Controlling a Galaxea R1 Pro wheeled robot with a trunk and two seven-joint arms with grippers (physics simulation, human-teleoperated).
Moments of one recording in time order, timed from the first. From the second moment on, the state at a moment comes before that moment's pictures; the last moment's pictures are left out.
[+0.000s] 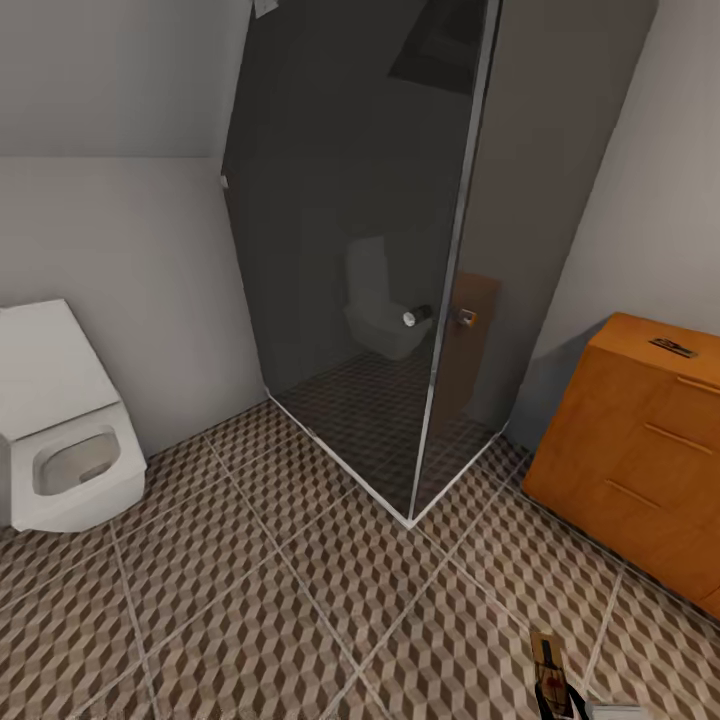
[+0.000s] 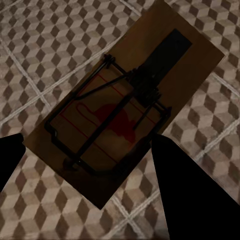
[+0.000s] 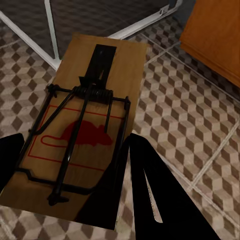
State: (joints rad) left arm -0.12 0.10 0.05 -0.14 0.03 -0.76 0.01; right arm -0.02 -0.17 -0.06 -0.70 -0.07 -0.50 0.05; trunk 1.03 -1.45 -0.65
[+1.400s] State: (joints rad) left arm -0.12 0.10 0.05 -0.14 0.03 -0.76 0.01; right arm -0.02 -0.17 -0.06 -0.70 -0.07 -0.50 0.05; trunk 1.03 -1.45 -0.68
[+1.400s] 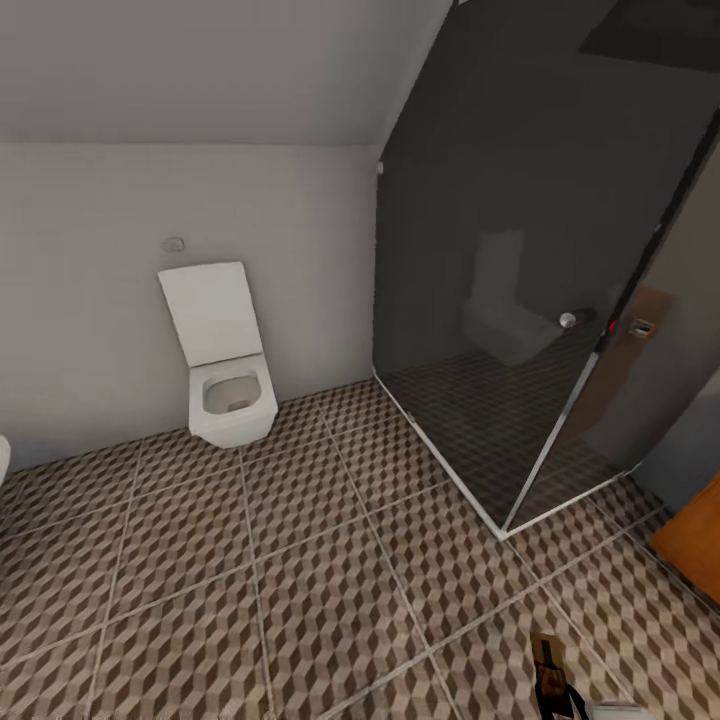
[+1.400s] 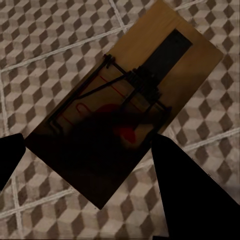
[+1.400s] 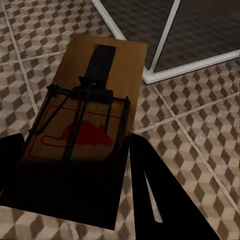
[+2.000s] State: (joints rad) left arm -0.12 0.10 0.05 -0.14 0.03 -0.76 0.01; right arm -0.02 -0.17 -0.06 -0.70 -0.07 -0.50 0.05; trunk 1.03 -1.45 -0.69
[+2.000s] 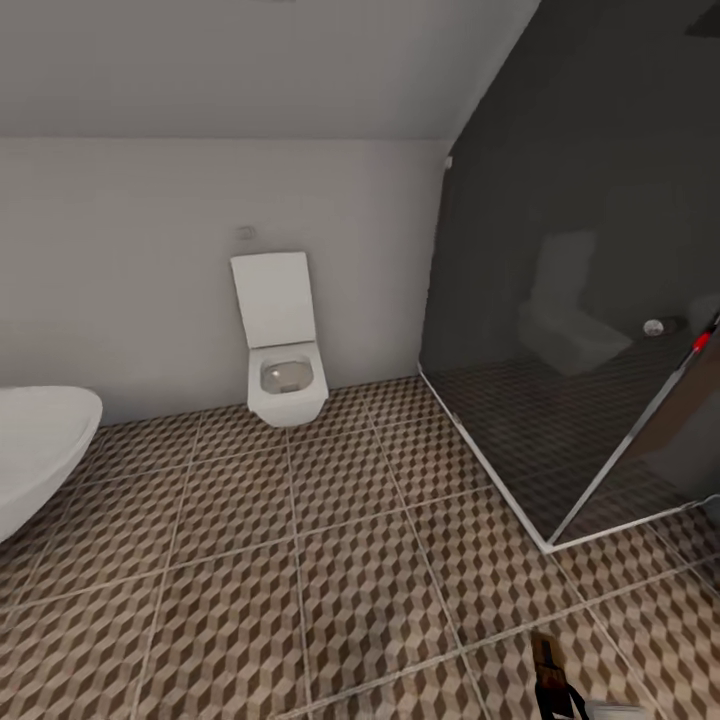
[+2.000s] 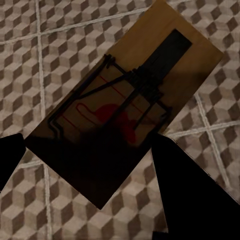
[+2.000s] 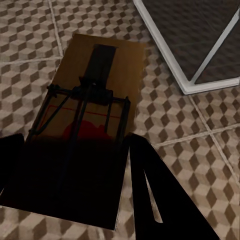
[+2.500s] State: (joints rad) left arm -0.12 0.10 0.05 -0.14 0.03 -0.76 0.01; right arm -0.02 -0.17 -0.06 -0.69 -0.07 -0.50 0.05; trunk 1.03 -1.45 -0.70
